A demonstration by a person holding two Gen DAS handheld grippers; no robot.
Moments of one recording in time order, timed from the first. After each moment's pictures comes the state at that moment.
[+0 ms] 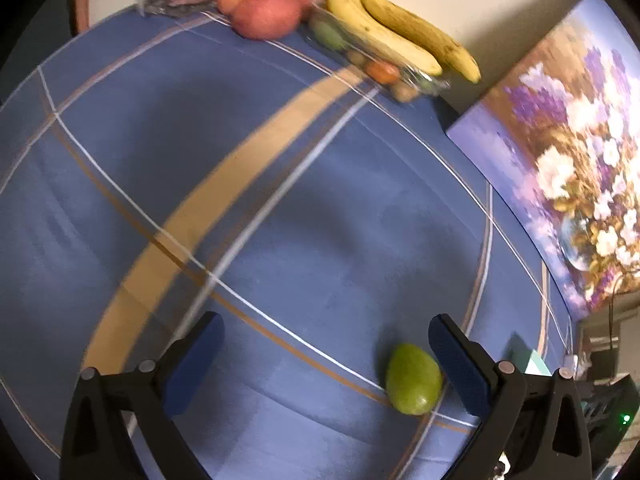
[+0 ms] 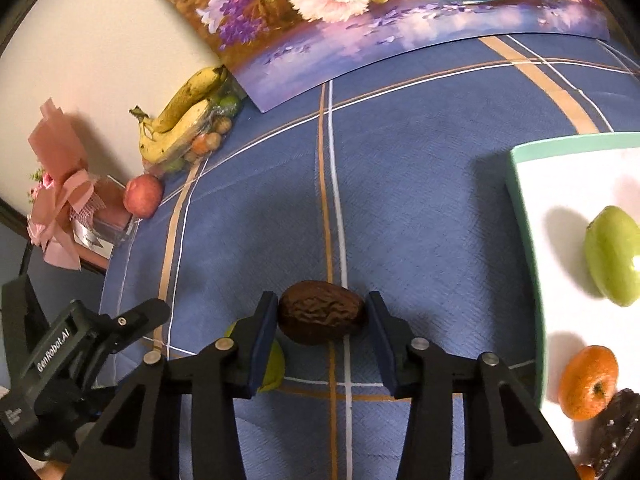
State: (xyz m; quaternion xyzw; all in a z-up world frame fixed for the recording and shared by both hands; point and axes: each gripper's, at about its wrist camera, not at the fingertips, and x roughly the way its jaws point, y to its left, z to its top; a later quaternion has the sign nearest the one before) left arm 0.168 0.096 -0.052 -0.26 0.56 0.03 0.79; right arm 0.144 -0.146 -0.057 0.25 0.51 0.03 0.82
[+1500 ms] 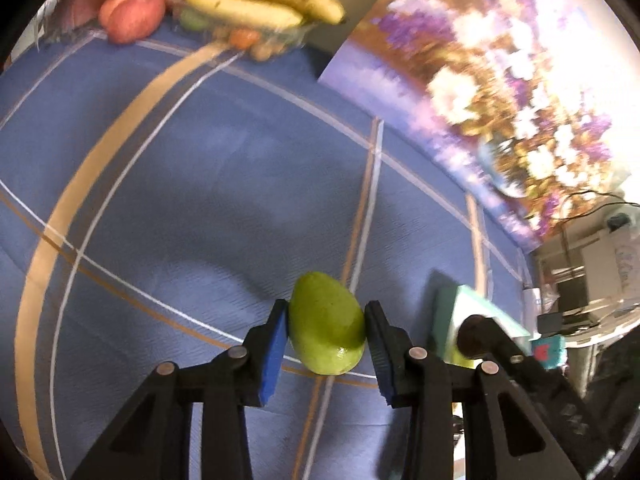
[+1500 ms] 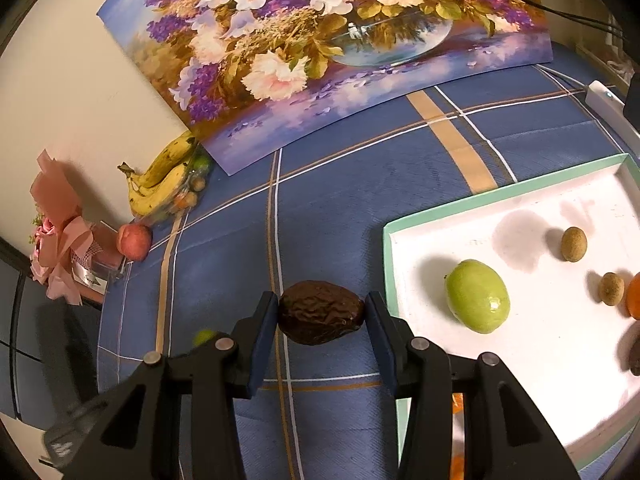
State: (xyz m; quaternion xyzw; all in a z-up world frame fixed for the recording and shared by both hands) left arm 0.160 0.023 -0.026 -0.23 0.55 -0.11 0.79; right arm 0.118 -0.209 0.001 0.26 0.48 -0.03 0.84
